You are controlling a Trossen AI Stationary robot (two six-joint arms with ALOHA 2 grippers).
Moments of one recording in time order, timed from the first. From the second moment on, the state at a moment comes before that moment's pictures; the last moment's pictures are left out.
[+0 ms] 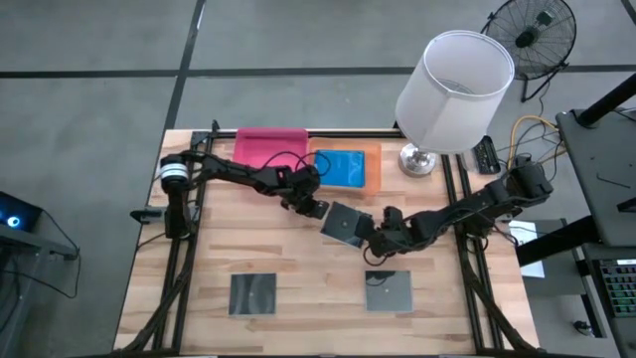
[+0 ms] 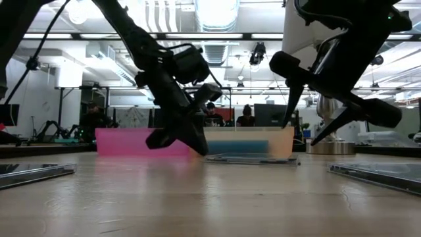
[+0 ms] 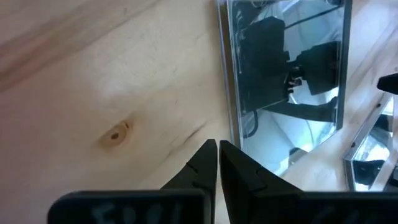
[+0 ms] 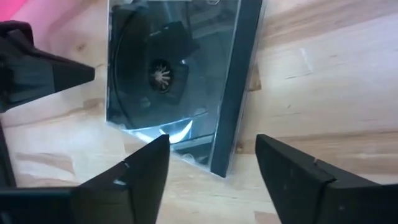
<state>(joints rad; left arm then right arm) 0.25 1.87 1.06 -0.15 0.34 -0.87 0.28 1.54 0.77 -0.34 0.41 2.06</state>
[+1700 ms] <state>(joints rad) 0.22 1.94 1.11 -0.10 0.30 -0.94 0.24 1.59 0.77 -0.32 0.43 2.07</state>
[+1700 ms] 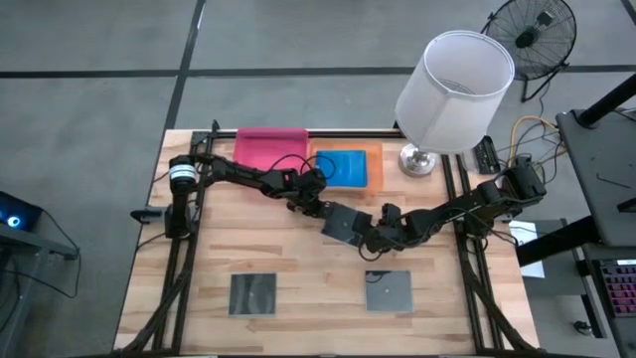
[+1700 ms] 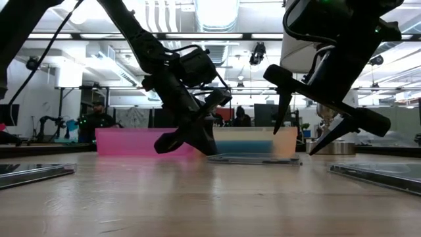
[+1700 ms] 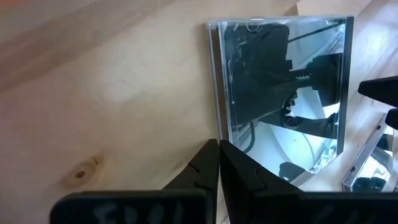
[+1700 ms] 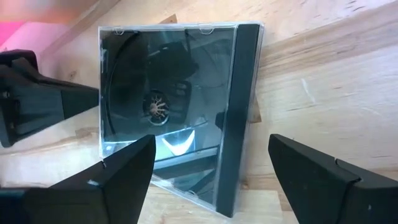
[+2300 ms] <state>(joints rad) 0.18 1.94 1.10 -0.07 0.31 -0.96 0.23 1.57 0.77 -0.32 0.41 2.01</state>
